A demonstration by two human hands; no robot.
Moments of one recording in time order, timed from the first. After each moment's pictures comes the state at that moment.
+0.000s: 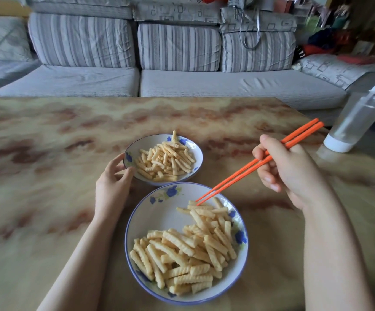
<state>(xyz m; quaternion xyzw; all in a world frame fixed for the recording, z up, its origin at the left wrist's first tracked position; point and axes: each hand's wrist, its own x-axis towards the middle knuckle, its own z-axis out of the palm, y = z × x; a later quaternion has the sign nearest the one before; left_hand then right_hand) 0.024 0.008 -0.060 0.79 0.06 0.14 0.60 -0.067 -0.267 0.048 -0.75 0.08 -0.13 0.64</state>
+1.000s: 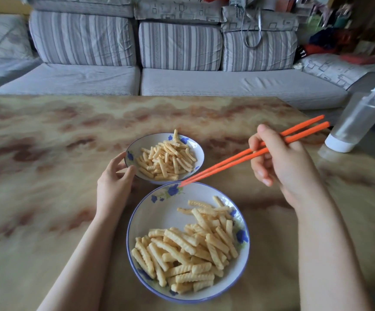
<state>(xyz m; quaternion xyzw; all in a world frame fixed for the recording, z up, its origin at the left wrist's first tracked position) 0.023 0.008 -0.059 0.79 0.06 0.14 0.59 -0.064 -0.252 0.051 -0.73 0.03 -0.17 0.67</state>
